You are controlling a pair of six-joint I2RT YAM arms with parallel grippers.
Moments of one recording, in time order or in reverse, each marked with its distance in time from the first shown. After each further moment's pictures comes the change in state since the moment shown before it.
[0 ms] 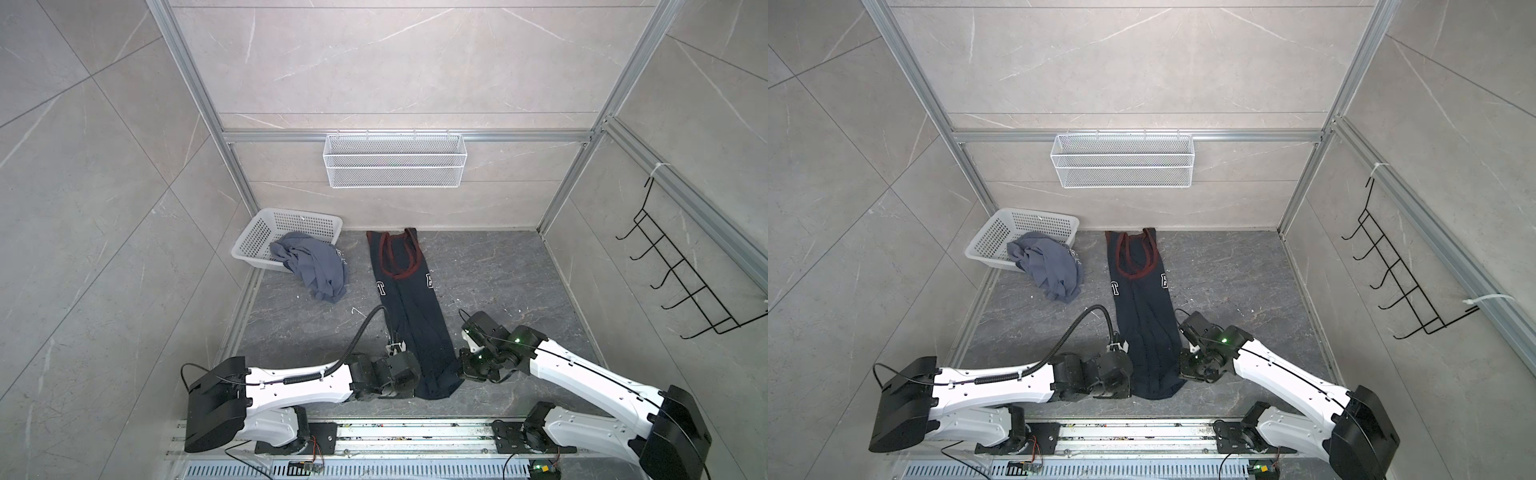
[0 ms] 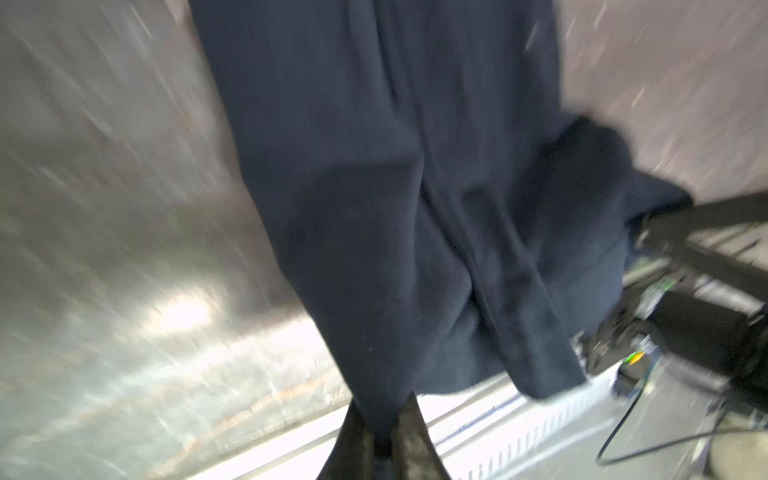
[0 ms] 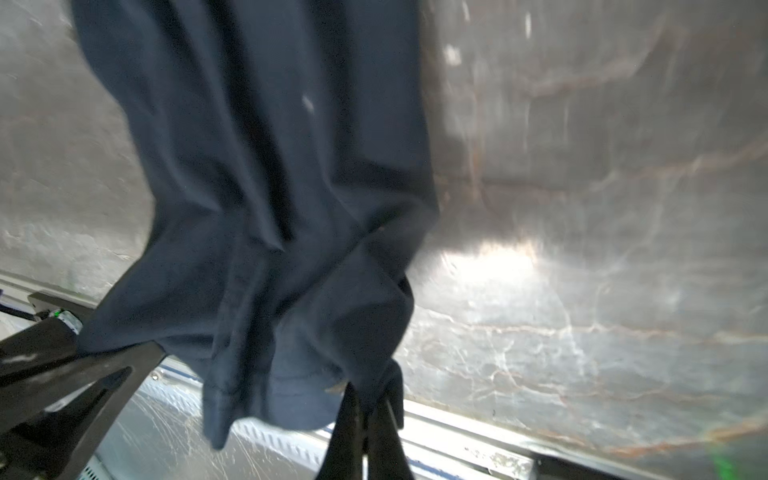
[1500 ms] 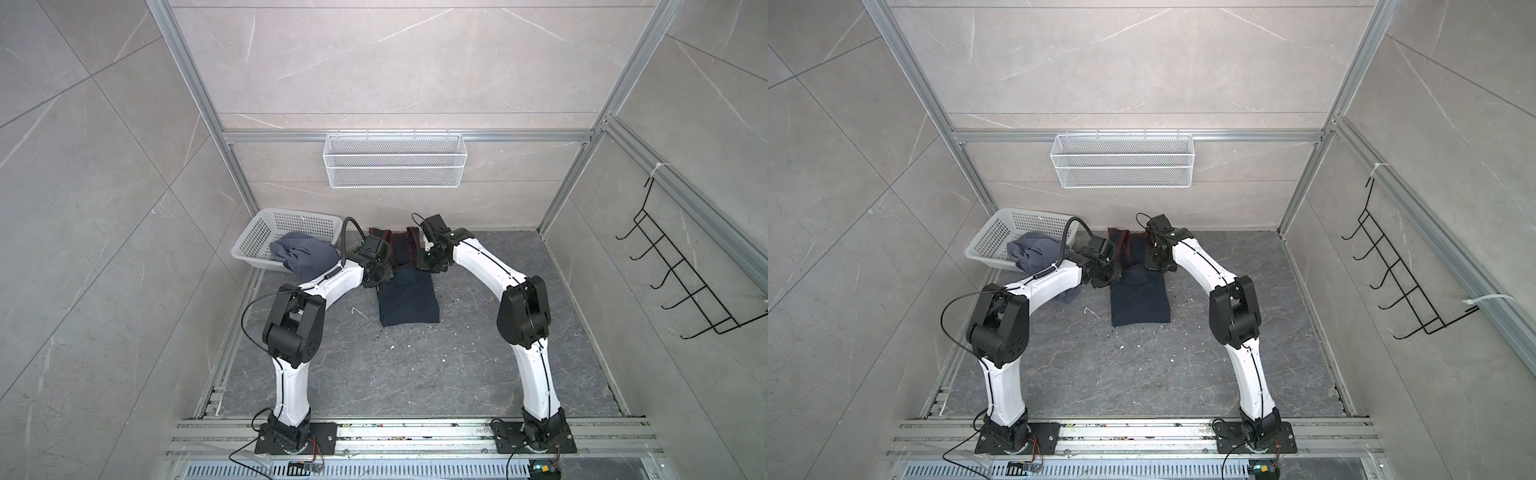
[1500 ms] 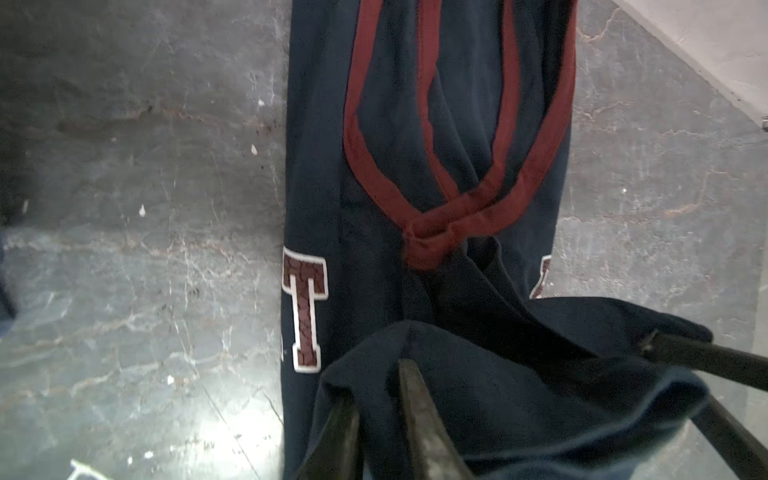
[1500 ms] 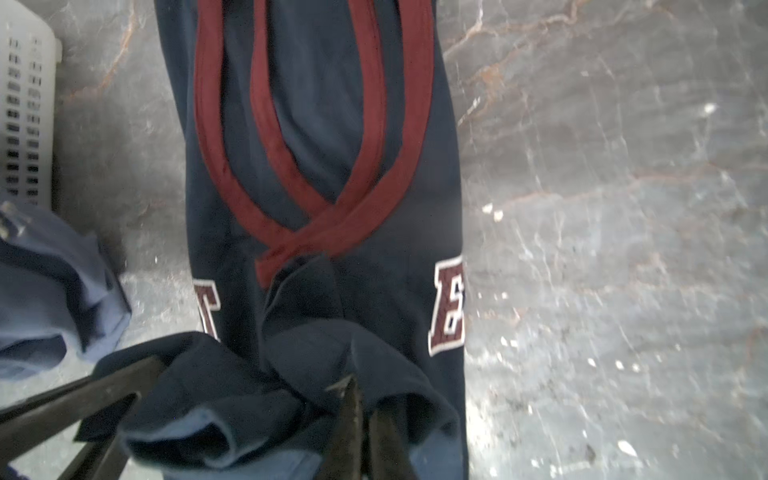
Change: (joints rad) left arm 0.750 0.706 0.757 0.014 0.113 0.420; right arm -0.269 1.122 1.301 -0.023 0.132 -0.310
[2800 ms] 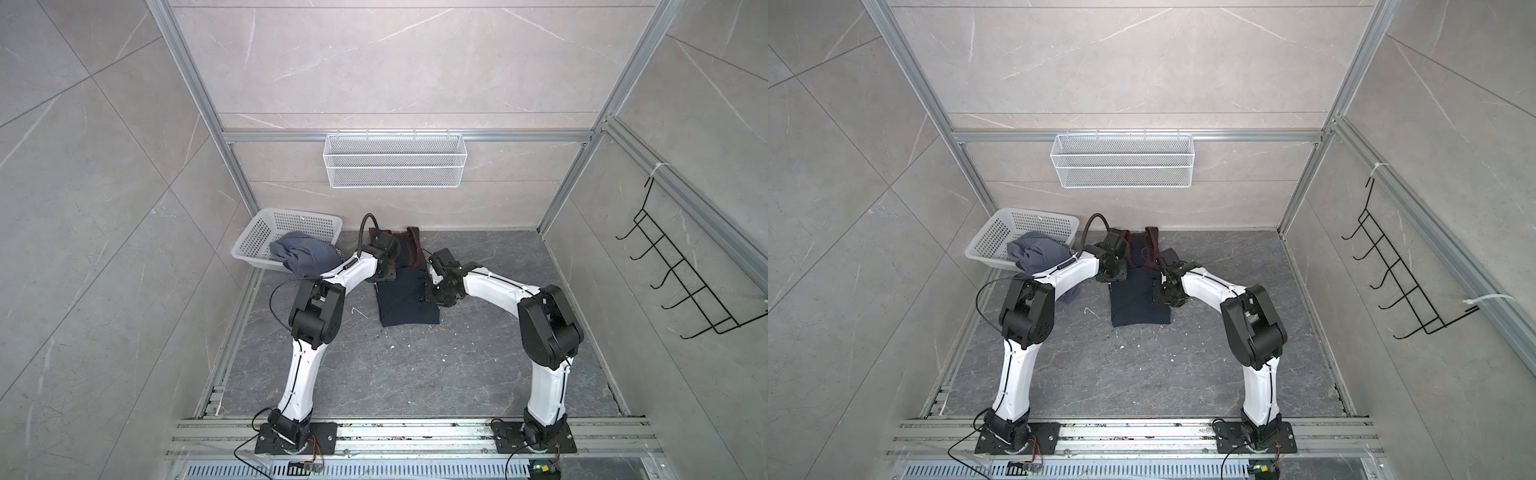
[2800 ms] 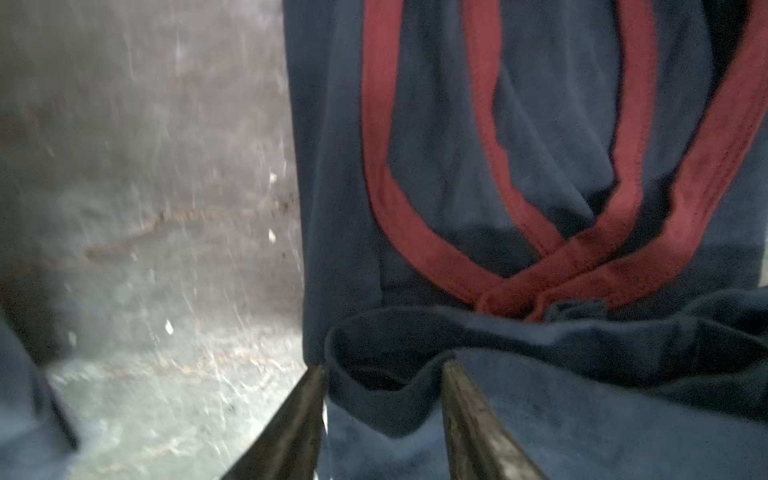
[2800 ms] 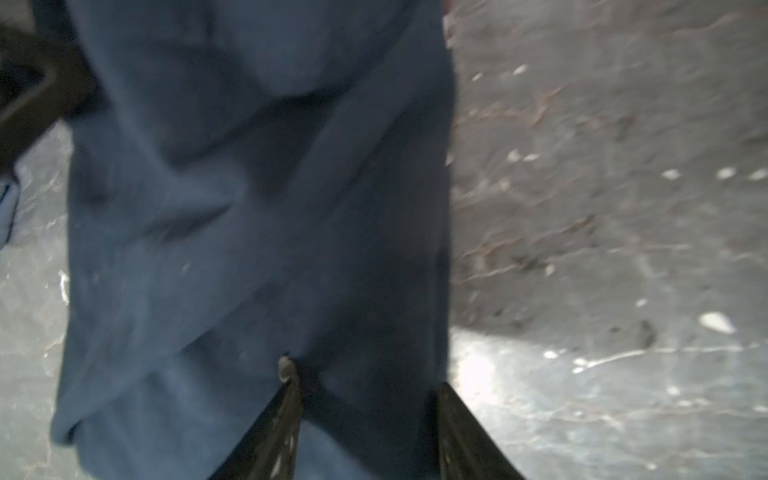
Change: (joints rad) left arm -0.030 0.257 0.303 -0.185 -0.198 0.225; right arm 0.045 -0.318 -0.704 0.325 -0.079 0.034
